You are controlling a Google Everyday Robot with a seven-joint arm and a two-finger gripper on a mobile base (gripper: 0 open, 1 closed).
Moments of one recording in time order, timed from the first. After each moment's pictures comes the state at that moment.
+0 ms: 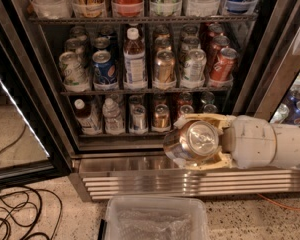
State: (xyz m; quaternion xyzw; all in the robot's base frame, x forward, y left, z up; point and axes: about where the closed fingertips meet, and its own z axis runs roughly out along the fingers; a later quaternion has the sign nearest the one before) arm 0.386 -0.077 0.917 -0.57 0.34 0.34 0.67
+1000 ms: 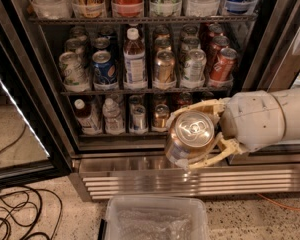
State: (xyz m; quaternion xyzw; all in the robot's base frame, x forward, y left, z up) arm 0.367 -0.061 0.946 -0.64 0.39 0.37 0.54
